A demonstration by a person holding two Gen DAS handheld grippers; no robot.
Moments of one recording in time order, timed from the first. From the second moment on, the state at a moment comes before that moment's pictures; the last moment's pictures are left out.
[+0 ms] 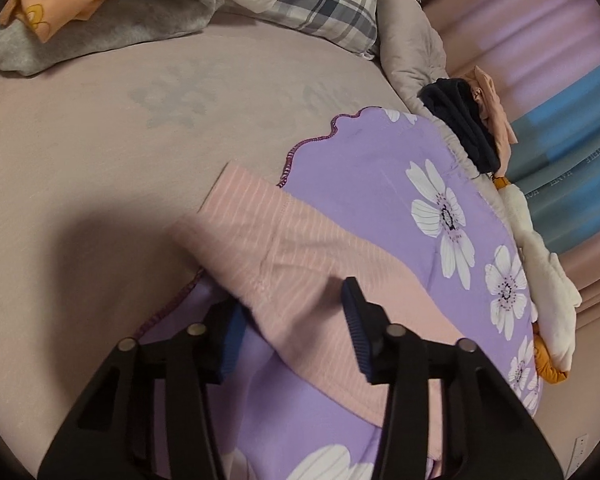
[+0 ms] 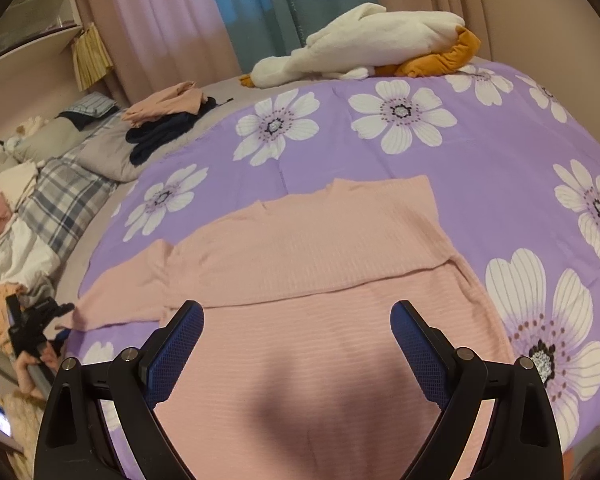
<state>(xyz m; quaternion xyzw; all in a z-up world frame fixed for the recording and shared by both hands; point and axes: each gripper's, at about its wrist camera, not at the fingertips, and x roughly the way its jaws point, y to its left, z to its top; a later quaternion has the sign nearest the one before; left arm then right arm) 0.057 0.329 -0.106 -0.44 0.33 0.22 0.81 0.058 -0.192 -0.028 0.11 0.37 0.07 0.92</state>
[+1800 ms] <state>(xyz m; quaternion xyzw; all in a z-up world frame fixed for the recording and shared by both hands) 0.143 0.024 -0.032 -0.20 0.39 -0.10 0.90 0.055 -0.253 -0.052 0.18 0.38 0.04 0.91</state>
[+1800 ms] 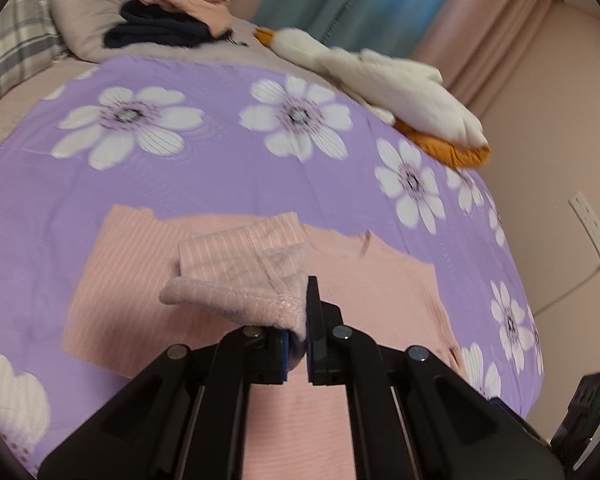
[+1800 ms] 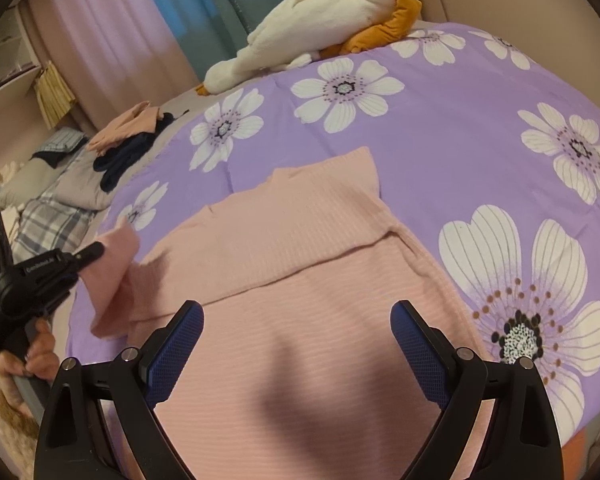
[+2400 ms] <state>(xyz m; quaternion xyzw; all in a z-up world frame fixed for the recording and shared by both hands) 0.146 -0.026 -0.113 -0.17 0.49 -0.13 0.85 0.058 -0.257 -0.066 0.18 0.40 0.04 0.90</state>
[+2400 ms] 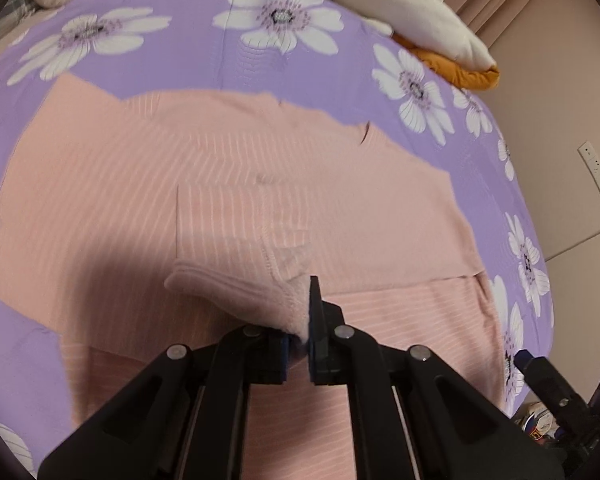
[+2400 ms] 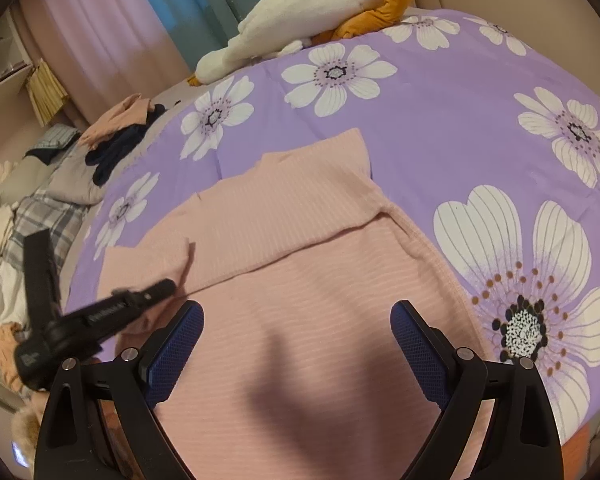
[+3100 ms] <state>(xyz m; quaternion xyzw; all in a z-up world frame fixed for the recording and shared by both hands) 0.097 0.128 -0.051 -0.22 0.37 -0.02 0.90 0.090 -0.199 -0.071 0.14 0.43 0.08 0.89</state>
